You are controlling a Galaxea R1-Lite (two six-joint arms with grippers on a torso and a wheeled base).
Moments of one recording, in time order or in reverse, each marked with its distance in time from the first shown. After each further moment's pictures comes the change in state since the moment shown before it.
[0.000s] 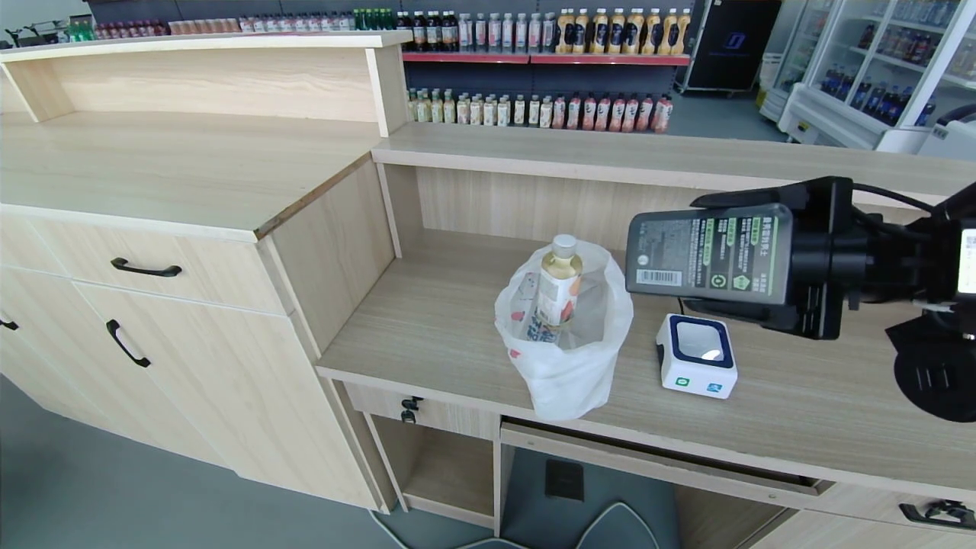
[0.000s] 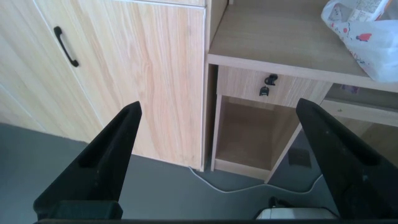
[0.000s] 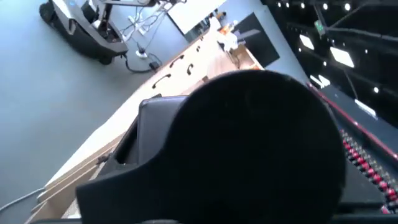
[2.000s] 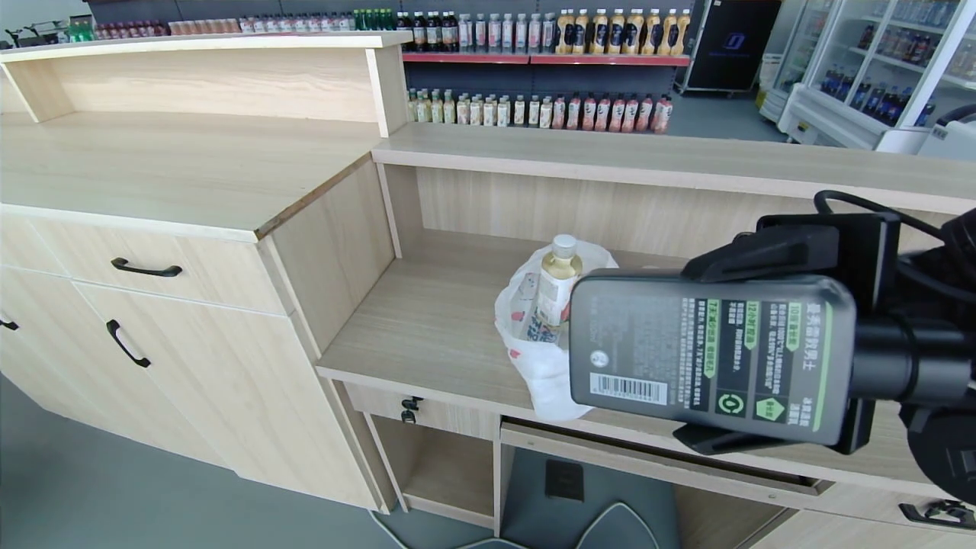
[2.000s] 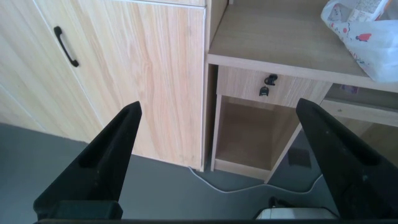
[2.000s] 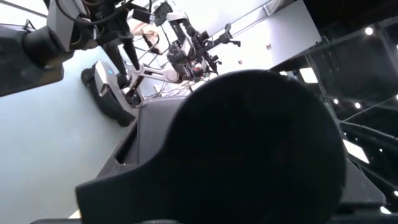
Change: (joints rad) left arm 0.000 0.000 0.000 0.000 0.000 0.000; right arm 0.321 -0.110 0.095 -0.007 -0.004 -0.093
